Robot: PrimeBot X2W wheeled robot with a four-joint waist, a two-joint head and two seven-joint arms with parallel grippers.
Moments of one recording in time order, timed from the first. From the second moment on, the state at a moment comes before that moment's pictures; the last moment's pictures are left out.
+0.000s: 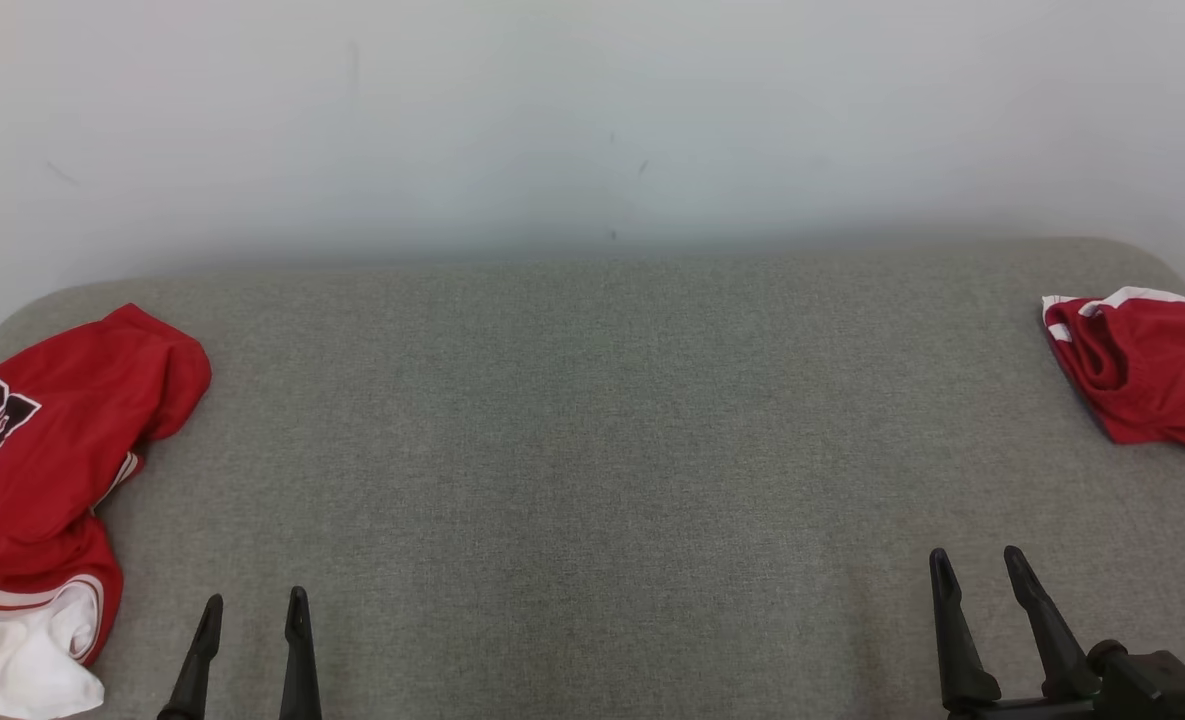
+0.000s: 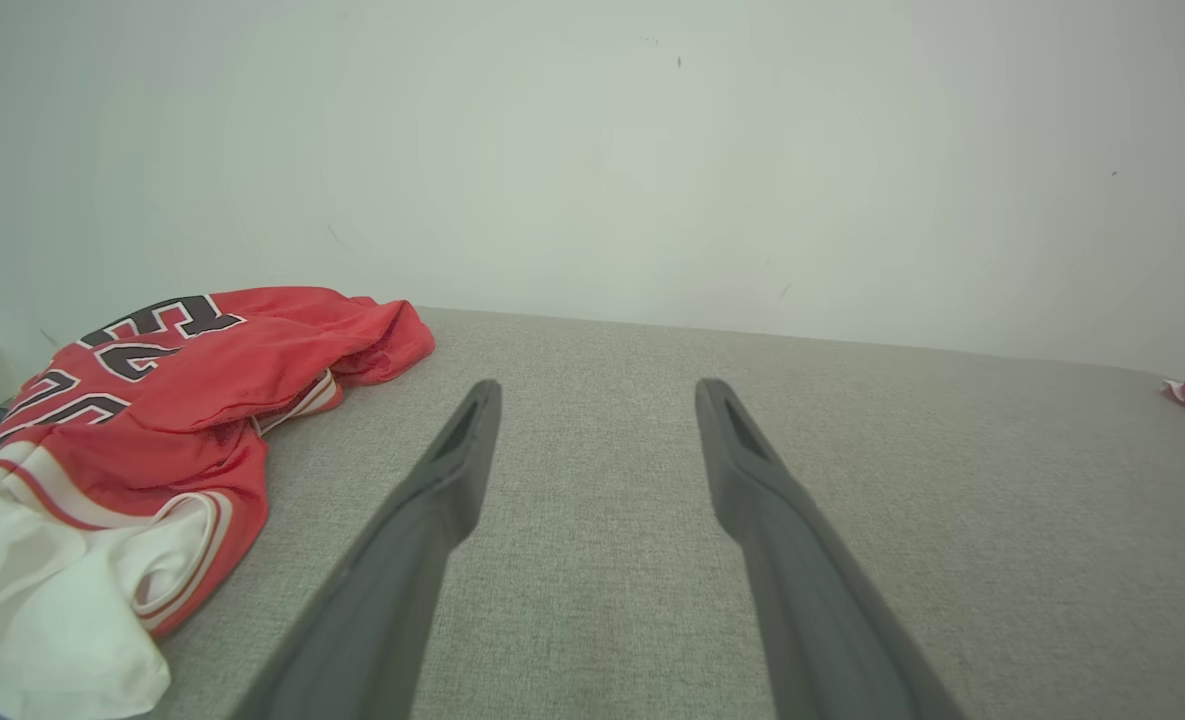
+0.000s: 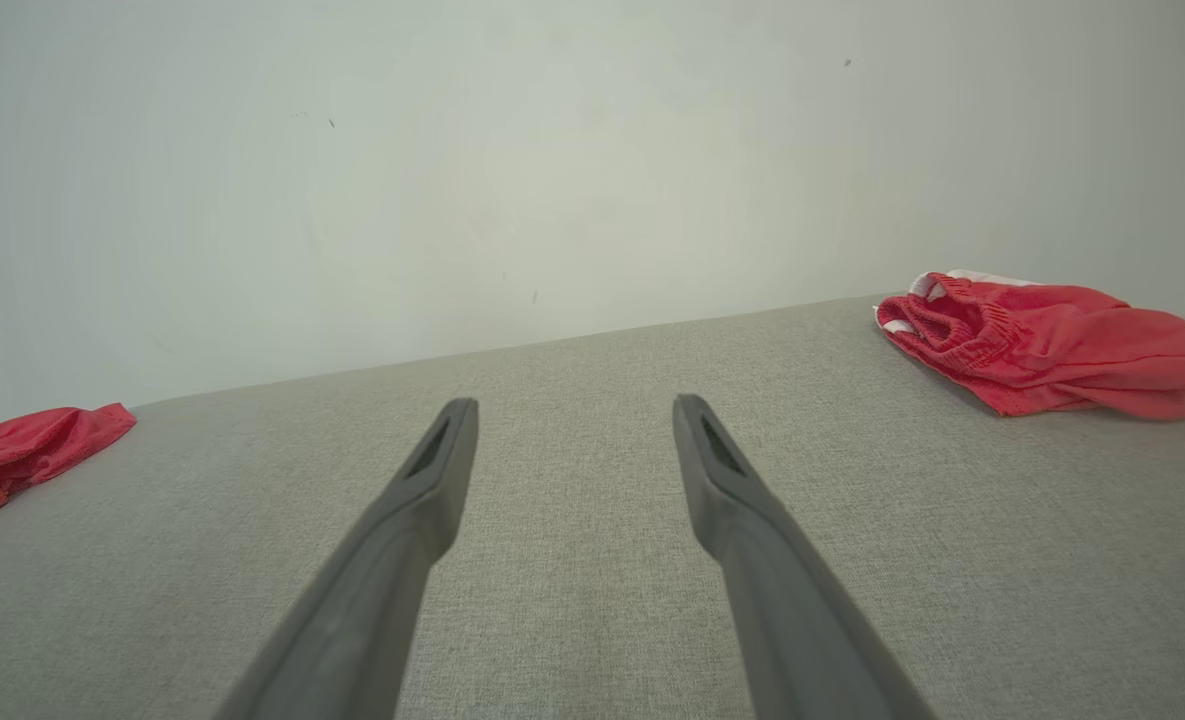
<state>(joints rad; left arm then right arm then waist) 0.06 0.05 0.04 0.11 -0.17 -0.11 -0.26 0.07 -0.11 0.04 0.11 0.28 0.13 -0.23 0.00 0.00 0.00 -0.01</state>
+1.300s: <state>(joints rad) 0.06 0.05 0.09 0.13 -0.17 -0.10 -0.26 0.10 -0.09 0.05 0.14 0.28 0.13 -0.23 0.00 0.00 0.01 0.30</state>
